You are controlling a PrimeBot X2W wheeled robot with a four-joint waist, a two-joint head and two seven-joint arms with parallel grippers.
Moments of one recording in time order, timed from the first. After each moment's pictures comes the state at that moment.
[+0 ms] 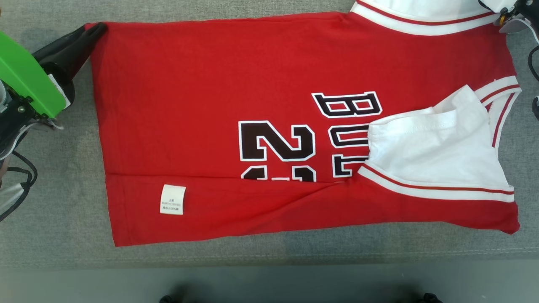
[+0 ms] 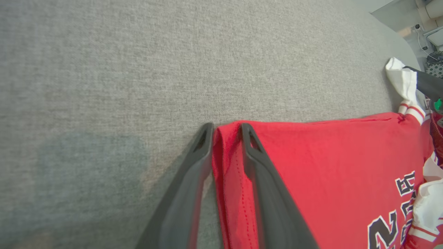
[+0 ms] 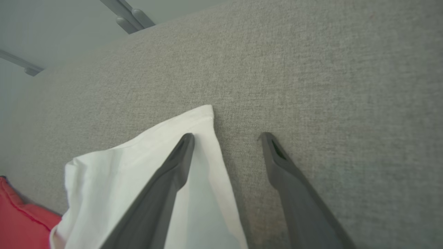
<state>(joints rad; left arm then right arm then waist) -0.86 0.61 -0.59 0.21 -1.35 -0.11 0.37 -1.11 -0.56 0.73 0.47 1.13 -0.07 0.34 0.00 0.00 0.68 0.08</state>
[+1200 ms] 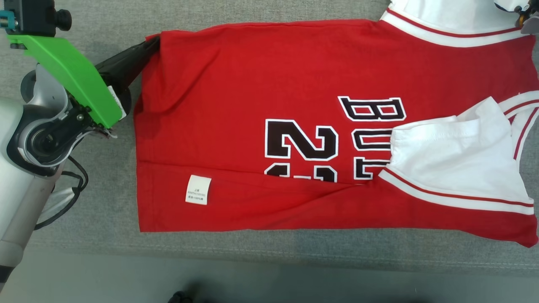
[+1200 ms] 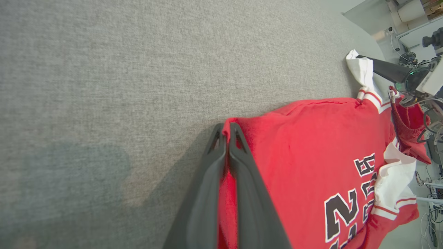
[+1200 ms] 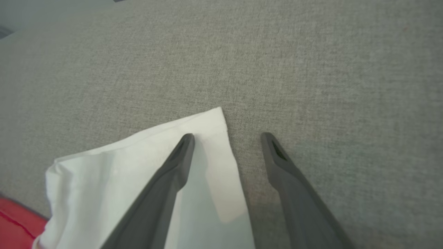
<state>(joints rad) -0.86 0.50 -0.65 0.18 -1.36 -0.12 0.36 -1.17 -0.58 0.80 0.57 1.07 -0.05 0.45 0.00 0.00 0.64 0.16</state>
